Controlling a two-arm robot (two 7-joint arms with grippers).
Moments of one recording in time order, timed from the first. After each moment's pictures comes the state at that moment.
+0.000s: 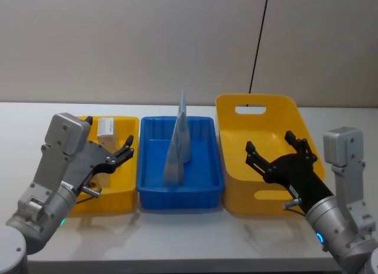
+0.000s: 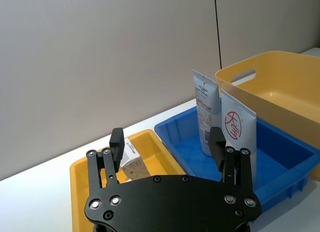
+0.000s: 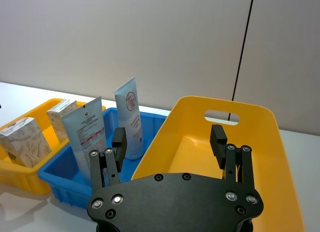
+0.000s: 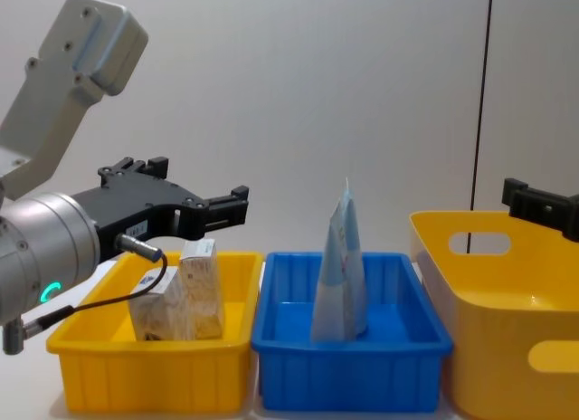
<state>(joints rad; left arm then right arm) -0.24 0.38 0.45 -1.63 -0.20 0.02 -0.01 -0.01 0.34 -0.23 -1.77 0.29 0.03 0.07</state>
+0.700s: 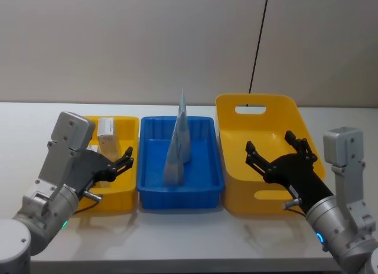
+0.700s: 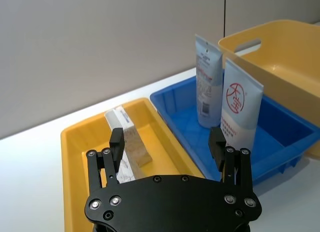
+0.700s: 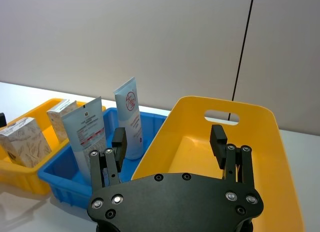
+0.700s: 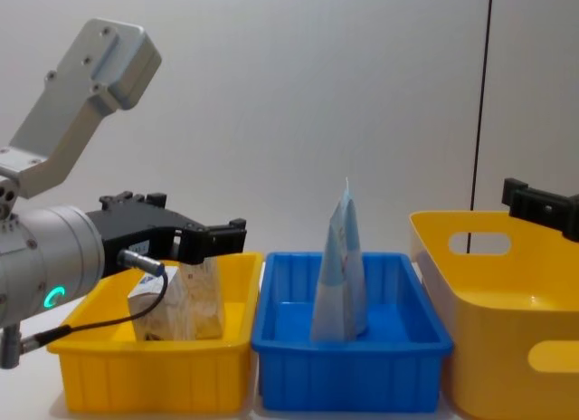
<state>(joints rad) -0.23 0.36 0.44 -1.66 -0.23 0.21 -0.01 -0.01 0.34 -0.23 -1.77 0.29 0.03 0.07</state>
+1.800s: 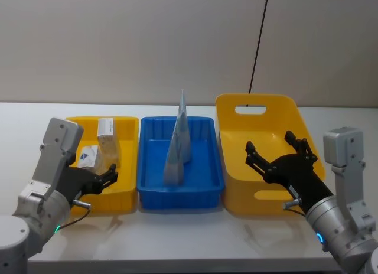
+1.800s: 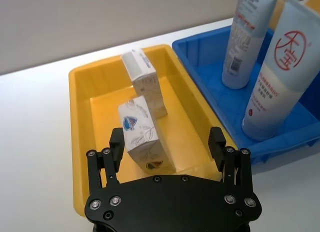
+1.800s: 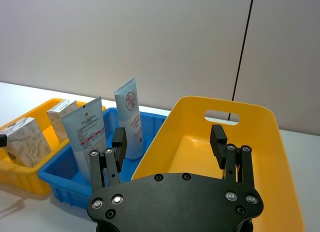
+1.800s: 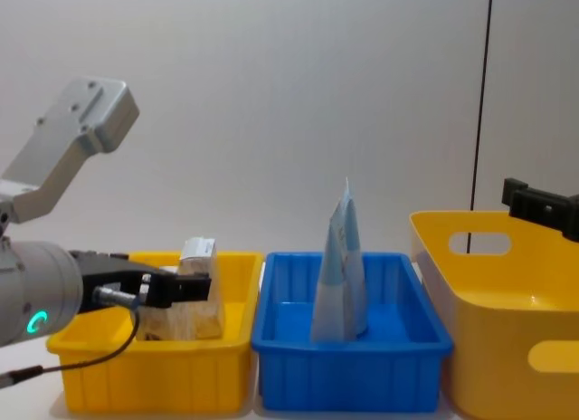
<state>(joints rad) -0.22 0.31 0.37 -1.64 -0.26 0.42 0.03 -0.01 0.34 -0.23 -1.77 0.29 0.03 0.07</state>
